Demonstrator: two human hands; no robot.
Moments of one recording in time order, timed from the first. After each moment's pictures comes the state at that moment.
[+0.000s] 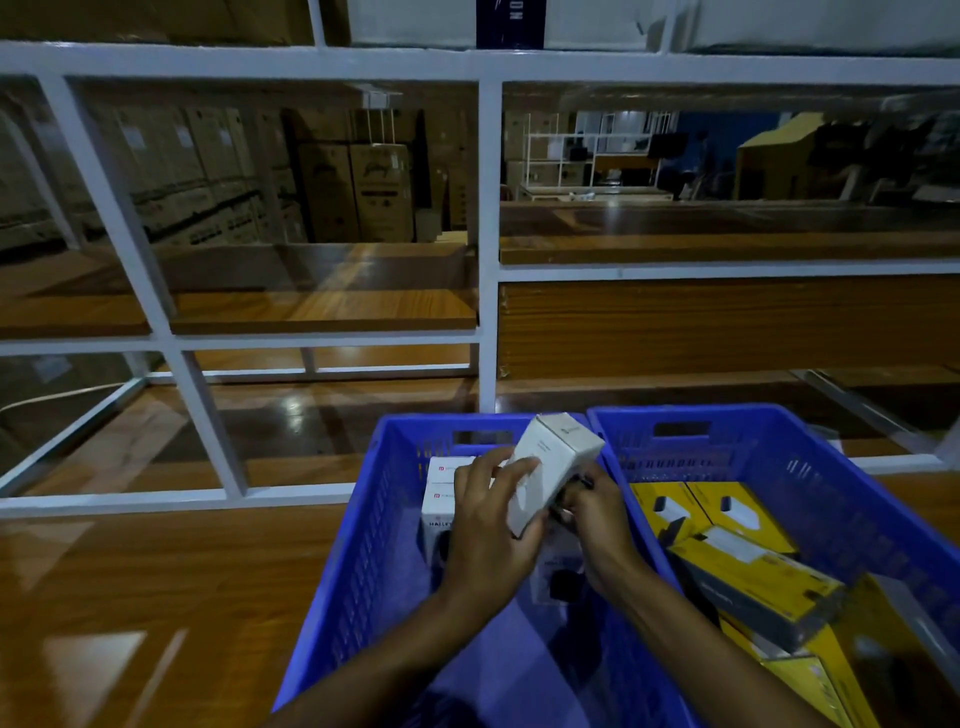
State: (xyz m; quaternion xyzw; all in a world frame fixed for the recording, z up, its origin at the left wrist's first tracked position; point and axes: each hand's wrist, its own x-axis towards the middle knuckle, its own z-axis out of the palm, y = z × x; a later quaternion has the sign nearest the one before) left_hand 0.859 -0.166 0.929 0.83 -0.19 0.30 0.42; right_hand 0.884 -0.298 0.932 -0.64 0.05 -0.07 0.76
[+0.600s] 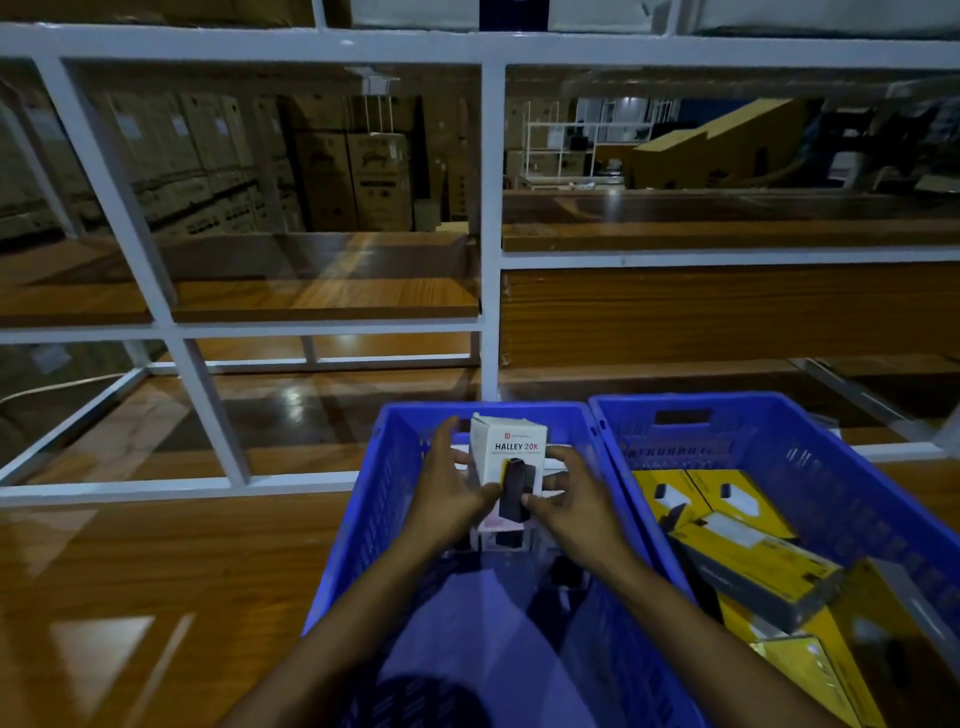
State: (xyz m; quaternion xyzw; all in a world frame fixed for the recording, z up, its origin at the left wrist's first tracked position) left_hand 0.884 -0.124 0.946 0.82 -0.01 0.06 0.57; right_hand 0.885 -0.297 0.918 -0.84 -0.04 -0.07 0.53
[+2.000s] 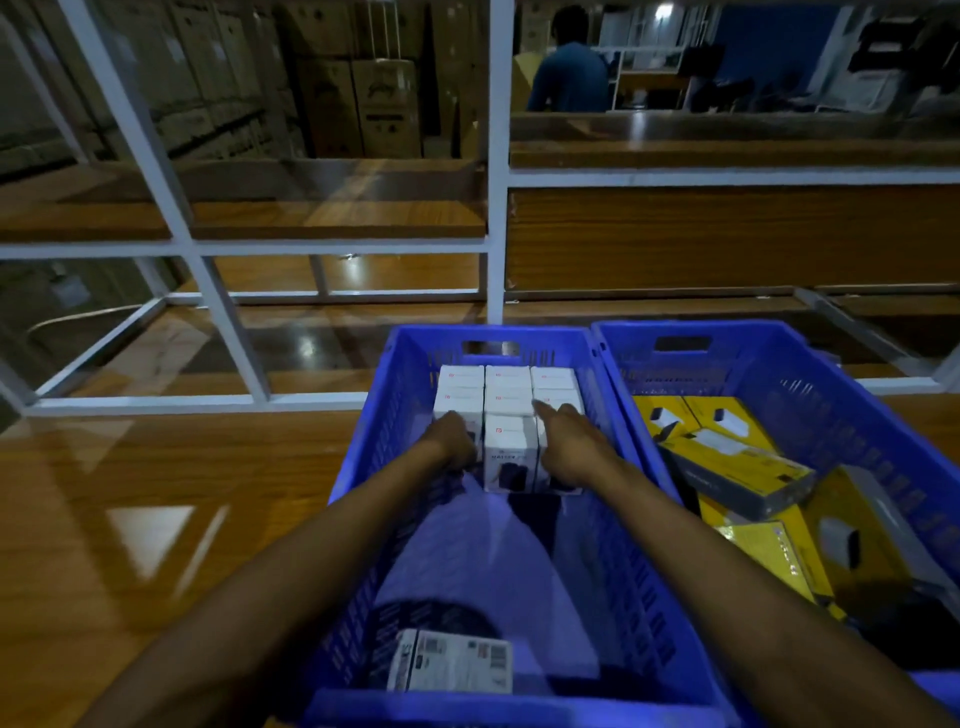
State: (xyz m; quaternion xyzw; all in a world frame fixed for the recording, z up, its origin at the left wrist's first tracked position) left_hand 0.897 -0.115 0.890 0.93 0.05 -0.14 0.32; right_hand 0.876 -0.303 0.911 -0.98 -0.07 0.10 0.17
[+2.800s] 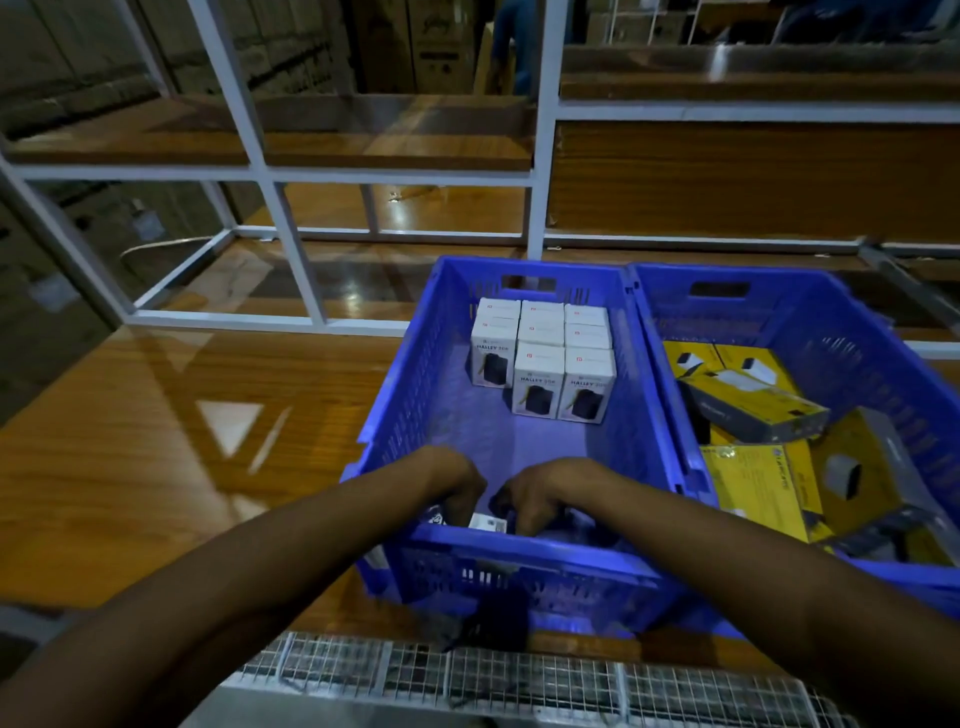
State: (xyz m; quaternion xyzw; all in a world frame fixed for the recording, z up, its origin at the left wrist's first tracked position) left_hand 0.755 -0.120 0.884 0.87 -0.16 -0.45 -0.13; right_hand 0.764 -0.244 0.876 -0.84 -0.32 0.43 -0.07
